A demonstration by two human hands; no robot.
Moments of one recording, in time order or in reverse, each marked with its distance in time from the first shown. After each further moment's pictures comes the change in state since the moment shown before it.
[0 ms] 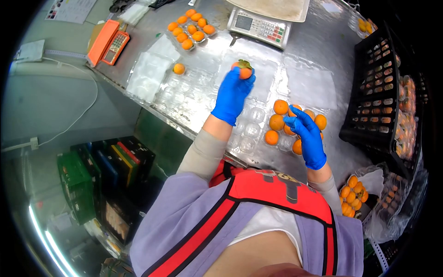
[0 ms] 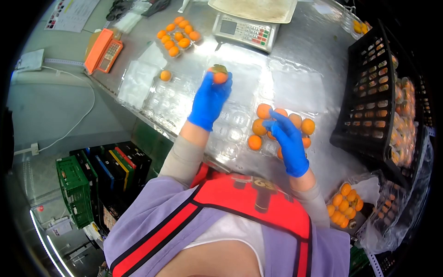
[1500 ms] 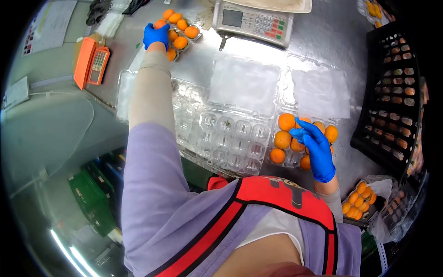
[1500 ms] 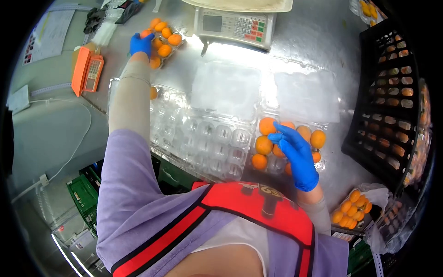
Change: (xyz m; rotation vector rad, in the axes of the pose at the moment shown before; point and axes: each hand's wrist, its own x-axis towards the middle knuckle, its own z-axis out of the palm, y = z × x) left_hand 0.237 0.217 -0.125 1.729 0.861 0.339; right_hand 0.030 0.006 -0.012 0.098 0.062 0.146
